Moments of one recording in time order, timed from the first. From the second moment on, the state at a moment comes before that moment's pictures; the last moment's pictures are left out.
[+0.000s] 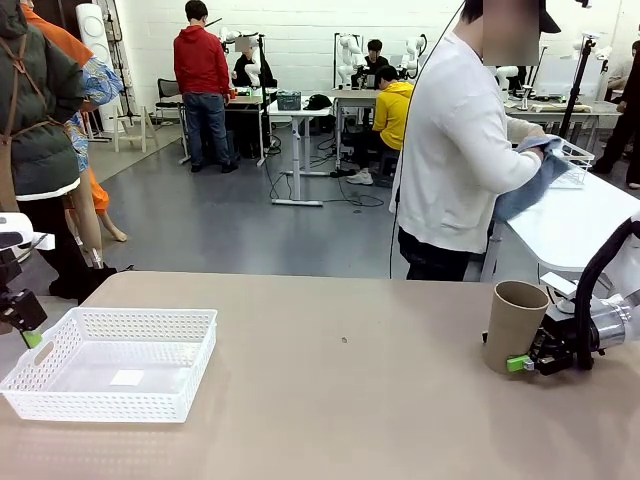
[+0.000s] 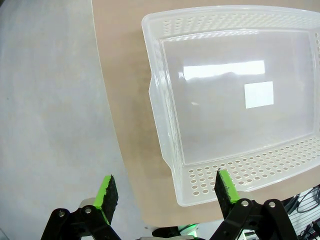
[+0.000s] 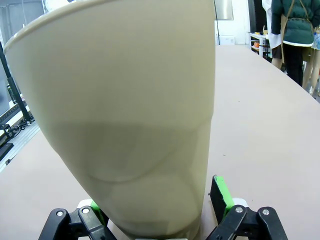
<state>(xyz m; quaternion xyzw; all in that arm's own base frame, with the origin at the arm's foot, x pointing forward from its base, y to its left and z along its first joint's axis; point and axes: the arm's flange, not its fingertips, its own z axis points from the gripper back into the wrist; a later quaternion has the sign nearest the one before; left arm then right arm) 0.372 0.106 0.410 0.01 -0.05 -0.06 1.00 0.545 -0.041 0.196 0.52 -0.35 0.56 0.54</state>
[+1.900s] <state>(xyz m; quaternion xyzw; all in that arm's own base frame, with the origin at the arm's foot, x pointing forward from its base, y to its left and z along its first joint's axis) 0.400 0.101 0.343 0.01 0.02 -0.02 1.00 0.541 -0.039 0.198 0.53 -0.35 0.57 0.52</state>
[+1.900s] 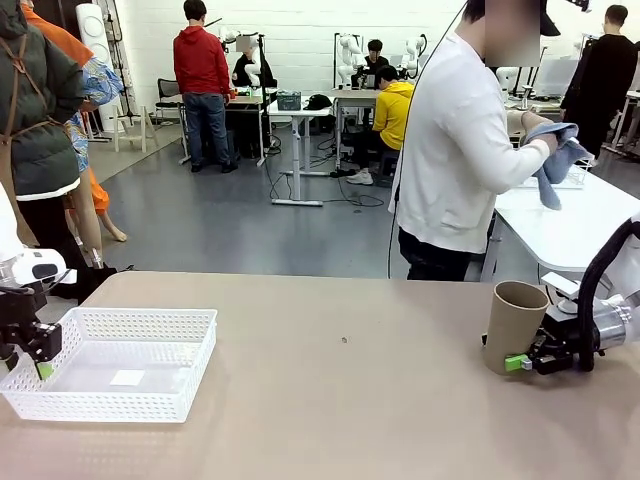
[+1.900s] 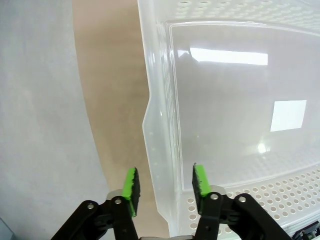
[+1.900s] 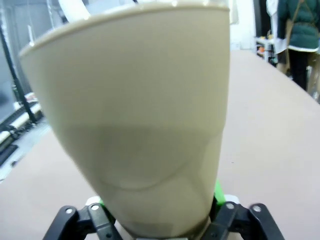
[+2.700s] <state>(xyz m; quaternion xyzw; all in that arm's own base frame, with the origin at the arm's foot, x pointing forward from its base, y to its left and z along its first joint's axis) 0.400 0.101 0.343 0.01 0.03 -0.02 1.00 0.540 -0.039 0.198 0.53 -0.35 0.57 0.52</state>
